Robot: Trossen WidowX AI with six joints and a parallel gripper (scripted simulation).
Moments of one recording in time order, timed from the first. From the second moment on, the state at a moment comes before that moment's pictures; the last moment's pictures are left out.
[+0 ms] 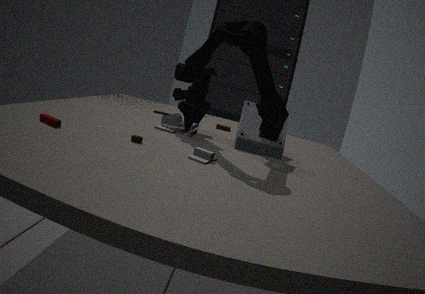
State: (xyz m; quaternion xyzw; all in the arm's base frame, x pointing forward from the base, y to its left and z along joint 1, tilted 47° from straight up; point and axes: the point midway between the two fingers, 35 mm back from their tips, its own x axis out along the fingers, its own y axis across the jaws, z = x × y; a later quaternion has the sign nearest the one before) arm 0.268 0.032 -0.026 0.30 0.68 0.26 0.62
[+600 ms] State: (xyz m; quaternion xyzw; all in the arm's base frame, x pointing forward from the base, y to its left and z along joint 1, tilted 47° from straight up) arm 0.268 0.035 -0.029 0.30 0.68 0.26 0.62
